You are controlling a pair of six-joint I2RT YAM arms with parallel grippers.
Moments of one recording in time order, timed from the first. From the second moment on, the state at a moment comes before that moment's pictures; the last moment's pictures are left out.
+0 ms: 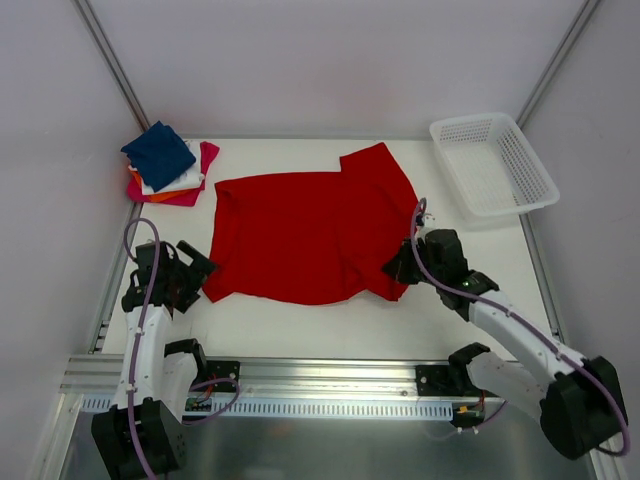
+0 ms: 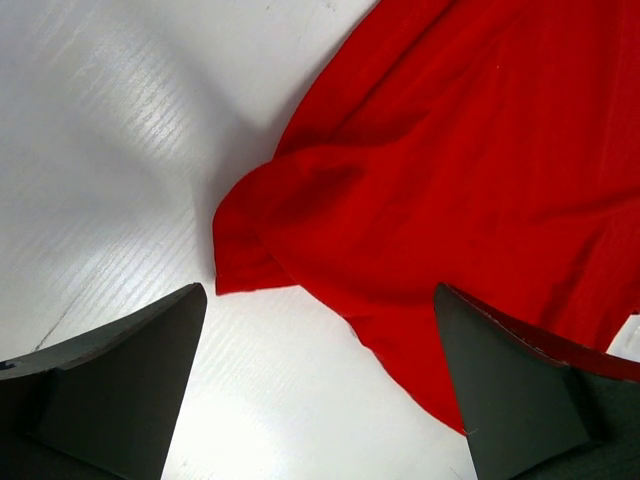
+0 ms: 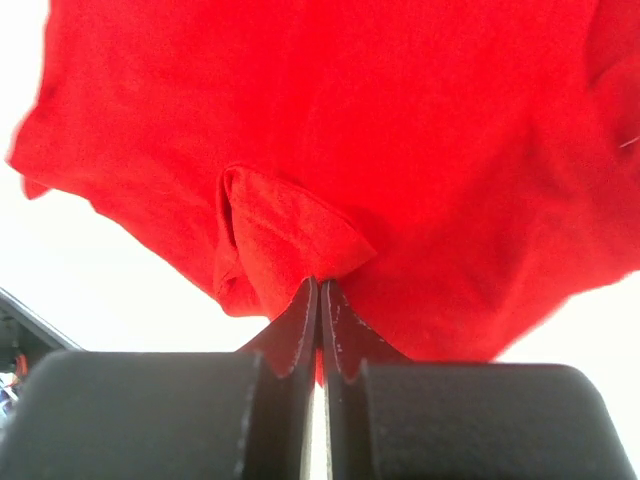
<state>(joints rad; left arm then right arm) 0.24 0.76 0.48 -0.63 0.17 -0.77 0.48 1.02 0.53 -0.18 -0.18 0.52</state>
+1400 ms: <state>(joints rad) 0.24 0.77 0.44 -0.57 0.23 -0.77 0.48 0.56 0.49 -0.56 -0.14 0.49</state>
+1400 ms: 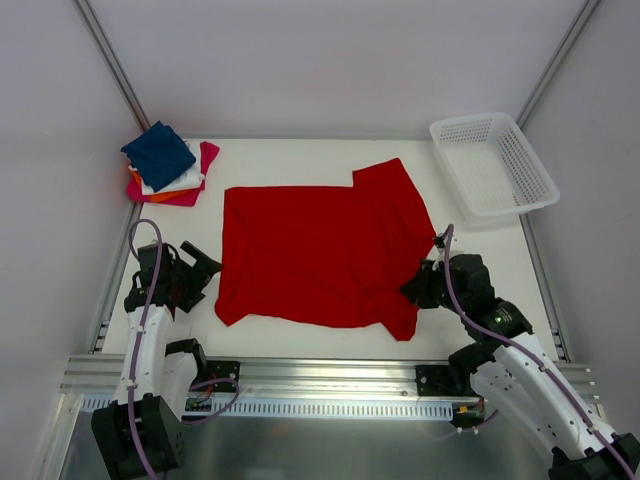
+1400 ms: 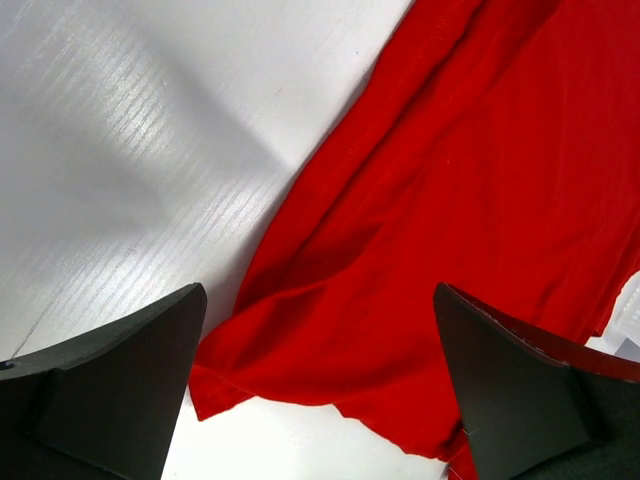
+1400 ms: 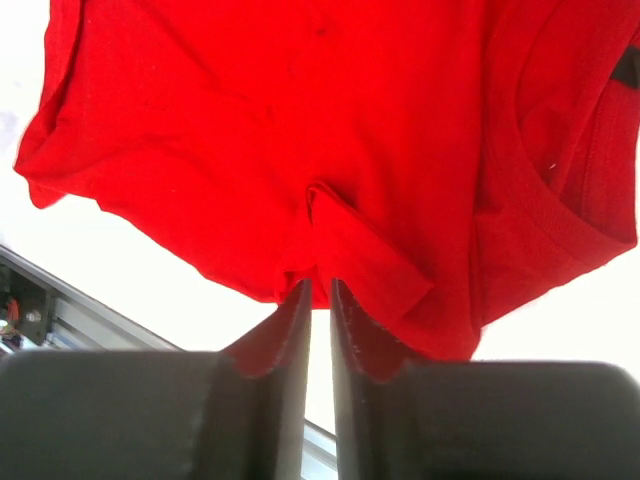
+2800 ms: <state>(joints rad) 0.24 0.78 0.44 -0.56 0.23 -0.77 0.48 0.61 0.32 -0.45 -0.06 0.53</state>
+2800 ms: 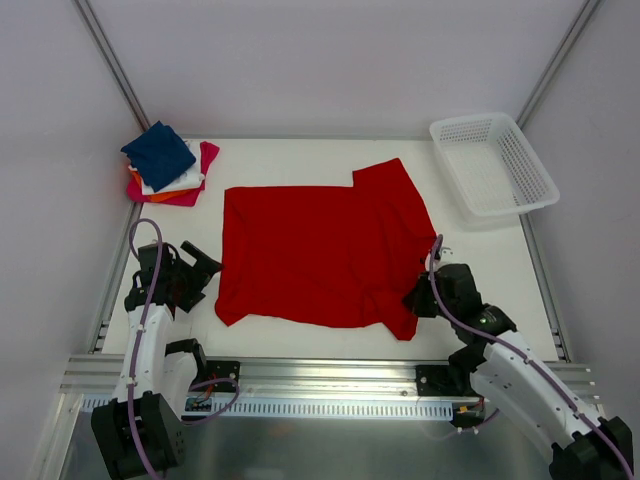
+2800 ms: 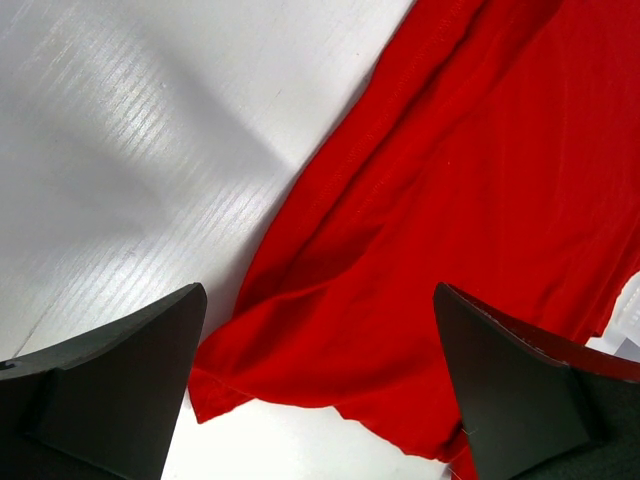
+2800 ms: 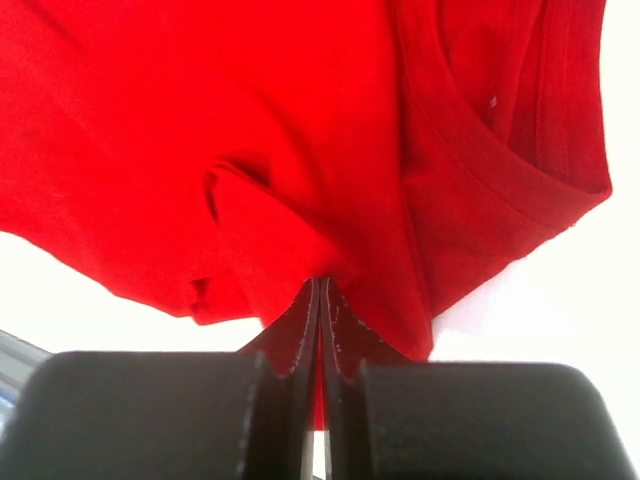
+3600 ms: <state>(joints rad) 0.24 0.77 0.43 -0.55 0.24 -0.77 0.48 0.03 0.50 -0.82 -0.08 0.55</state>
